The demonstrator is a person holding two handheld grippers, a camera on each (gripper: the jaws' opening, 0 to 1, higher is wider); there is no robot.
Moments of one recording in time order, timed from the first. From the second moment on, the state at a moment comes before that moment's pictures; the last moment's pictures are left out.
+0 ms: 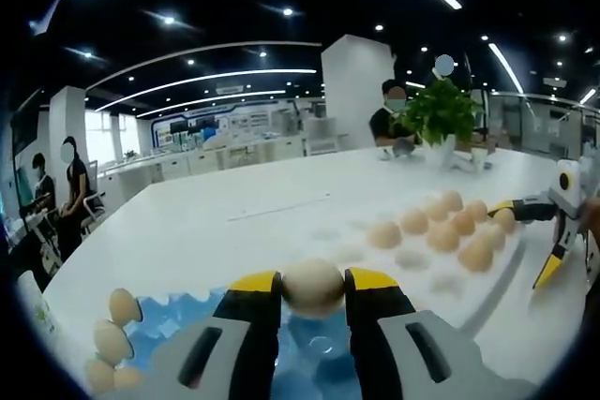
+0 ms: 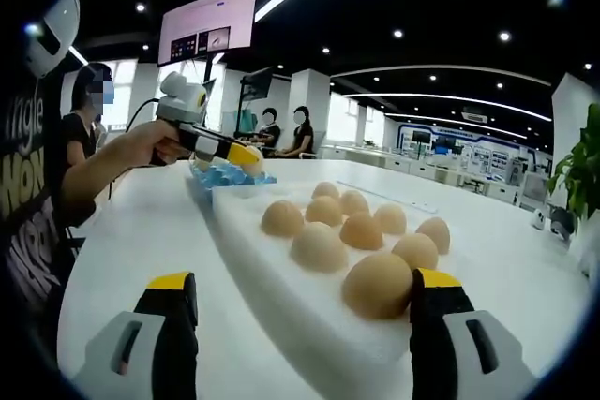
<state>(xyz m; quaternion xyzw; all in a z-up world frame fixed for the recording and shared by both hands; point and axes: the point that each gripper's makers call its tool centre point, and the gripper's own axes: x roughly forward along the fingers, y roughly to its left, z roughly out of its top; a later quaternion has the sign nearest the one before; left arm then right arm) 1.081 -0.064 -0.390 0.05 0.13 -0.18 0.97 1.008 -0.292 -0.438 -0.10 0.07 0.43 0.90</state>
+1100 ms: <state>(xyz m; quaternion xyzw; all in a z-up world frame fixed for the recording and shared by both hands) 1.073 -0.005 -0.398 0.05 0.13 -0.12 0.98 1.008 -0.291 -0.439 -0.10 0.07 0.43 0.90</state>
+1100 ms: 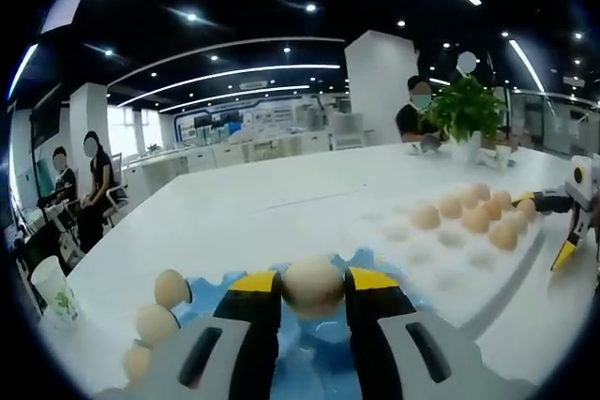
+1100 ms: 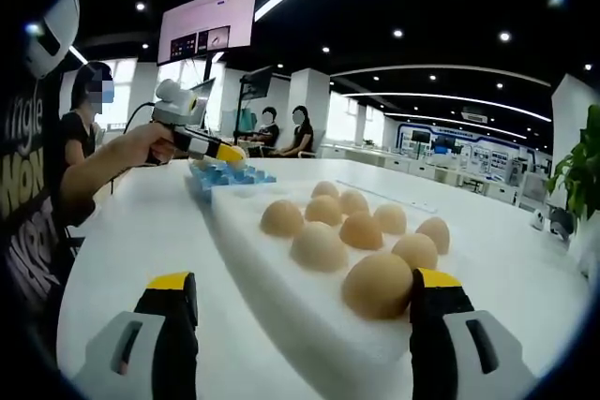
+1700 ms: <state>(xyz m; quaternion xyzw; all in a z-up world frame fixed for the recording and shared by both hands) 1.073 0.023 -0.393 0.05 0.13 -0.09 0.99 1.006 -0.291 -0.439 -0.10 0.07 0.43 0.90</state>
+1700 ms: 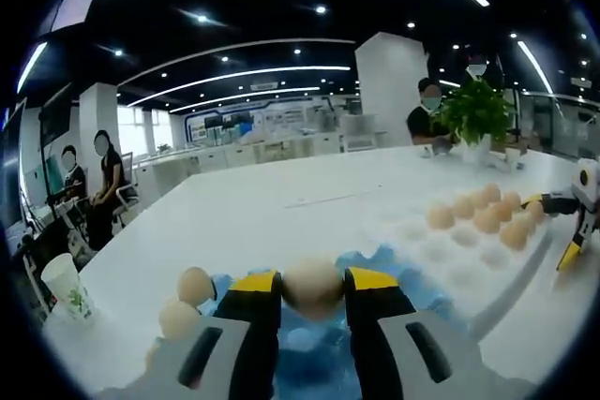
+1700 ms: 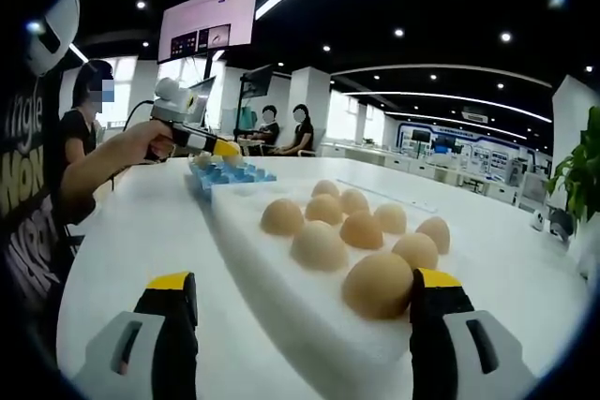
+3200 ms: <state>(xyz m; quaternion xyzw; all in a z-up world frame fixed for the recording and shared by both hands) 1.074 0.079 -0.424 0.03 0.18 -0.02 0.98 1.008 -0.291 -0.440 -0.10 0.08 0.43 0.90</state>
